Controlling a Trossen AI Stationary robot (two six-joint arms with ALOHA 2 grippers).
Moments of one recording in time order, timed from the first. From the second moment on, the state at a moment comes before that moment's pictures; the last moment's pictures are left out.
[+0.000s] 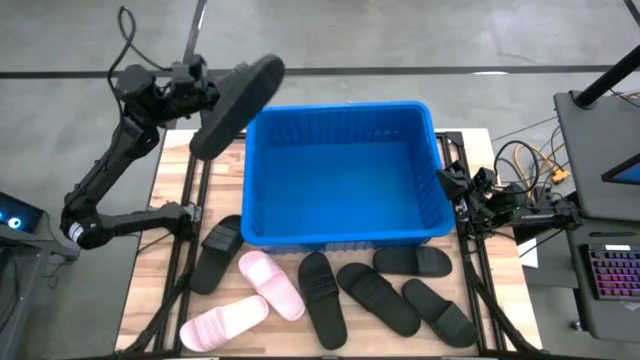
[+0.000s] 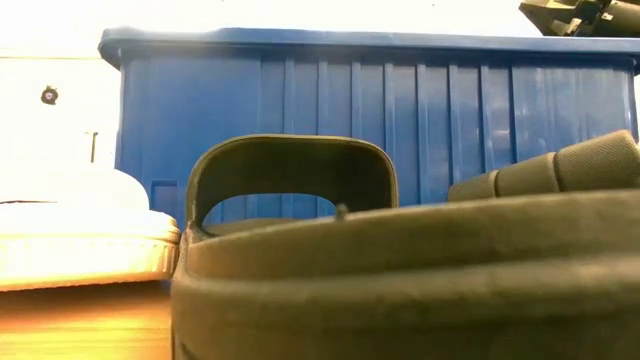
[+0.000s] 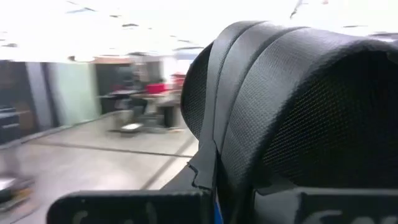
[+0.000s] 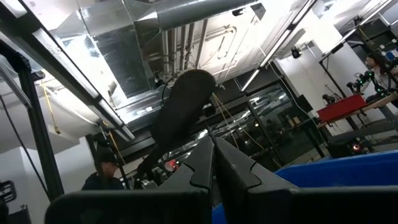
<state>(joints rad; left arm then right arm) 0.91 0.95 1.24 -0.04 0.66 -0.06 0.06 0.02 0.03 0.60 0.37 0.28</state>
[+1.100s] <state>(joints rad) 0.75 1.26 1.23 0.20 1.04 -0.13 0.06 0.02 0.03 0.60 0.37 0.28</state>
